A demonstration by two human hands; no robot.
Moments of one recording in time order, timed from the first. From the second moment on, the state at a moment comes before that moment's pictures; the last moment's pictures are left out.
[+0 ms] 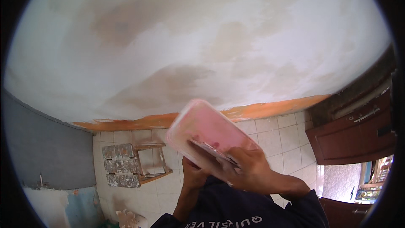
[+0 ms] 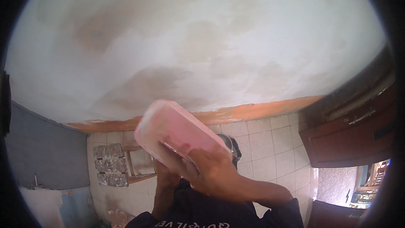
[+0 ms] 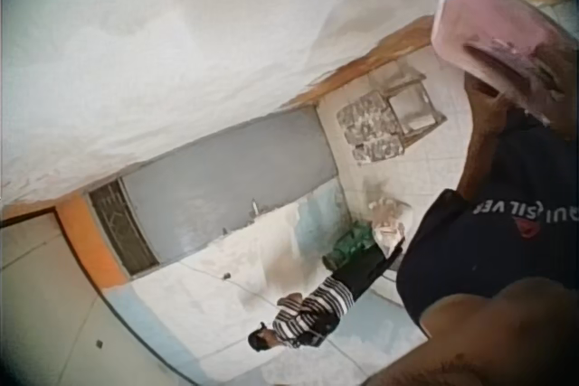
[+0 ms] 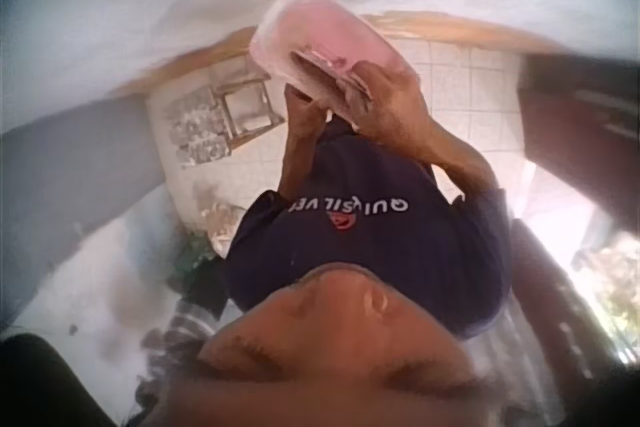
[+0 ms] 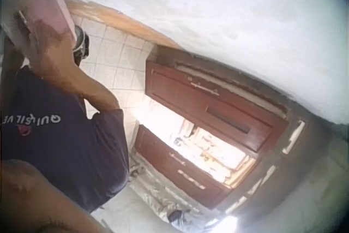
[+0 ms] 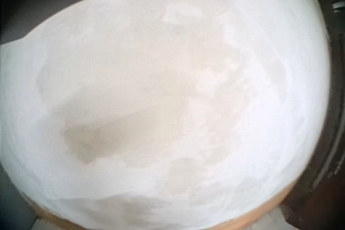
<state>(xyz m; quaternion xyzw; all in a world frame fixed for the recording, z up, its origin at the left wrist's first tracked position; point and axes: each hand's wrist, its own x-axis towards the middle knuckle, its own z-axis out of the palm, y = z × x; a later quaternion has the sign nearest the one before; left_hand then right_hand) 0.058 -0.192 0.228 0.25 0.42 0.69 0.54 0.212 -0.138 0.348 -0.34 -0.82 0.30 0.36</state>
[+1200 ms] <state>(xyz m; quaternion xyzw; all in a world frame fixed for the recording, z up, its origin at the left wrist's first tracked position) 0.047 -0.194 0.204 0.29 0.35 0.69 0.57 0.200 -0.146 0.311 -0.40 -0.78 0.31 0.37</state>
